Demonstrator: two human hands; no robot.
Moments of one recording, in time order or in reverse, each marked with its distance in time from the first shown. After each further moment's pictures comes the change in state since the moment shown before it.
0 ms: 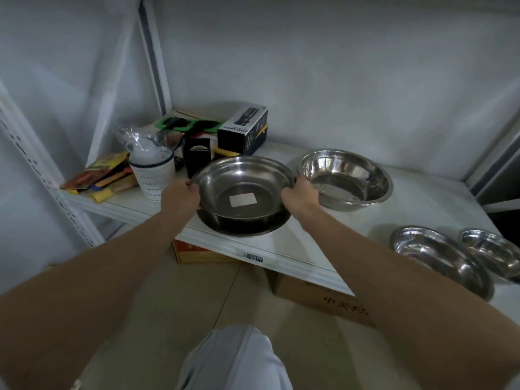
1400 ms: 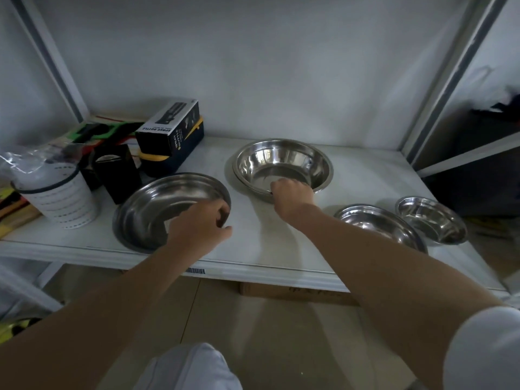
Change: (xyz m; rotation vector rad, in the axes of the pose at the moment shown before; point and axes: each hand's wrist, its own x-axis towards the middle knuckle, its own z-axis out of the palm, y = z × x) left_hand -0.064 0.058 0.107 0.438 -0.329 0.581; right_hand 0.046 0.080 -0.077 -0.994 0.088 -0.349
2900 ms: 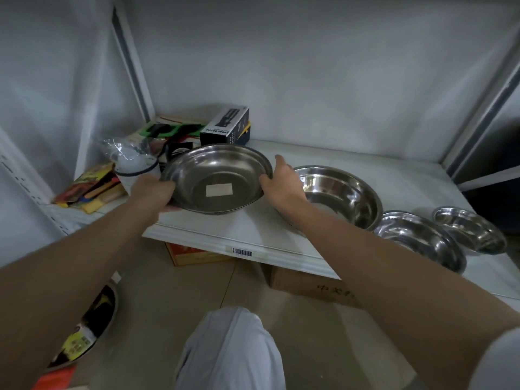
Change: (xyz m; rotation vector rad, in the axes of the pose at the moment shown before) left_hand -0.029 -0.107 -0.115 -0.805 0.245 -0.704; right_hand -0.030 -0.112 -0.058 0.755 0.057 0.090
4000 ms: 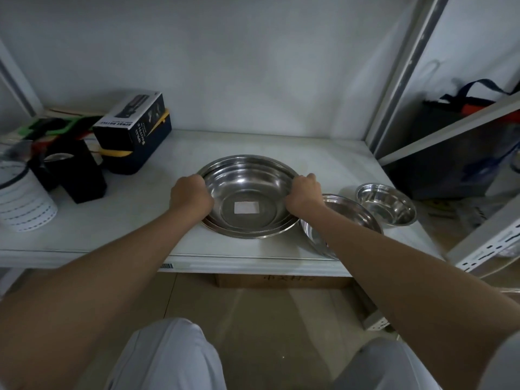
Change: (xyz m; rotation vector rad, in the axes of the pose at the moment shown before) left_hand -0.037 0.021 0.217 0.810 -0.165 0.451; right_hand -0.001 0.156 -0.095 -0.342 0.040 0.373
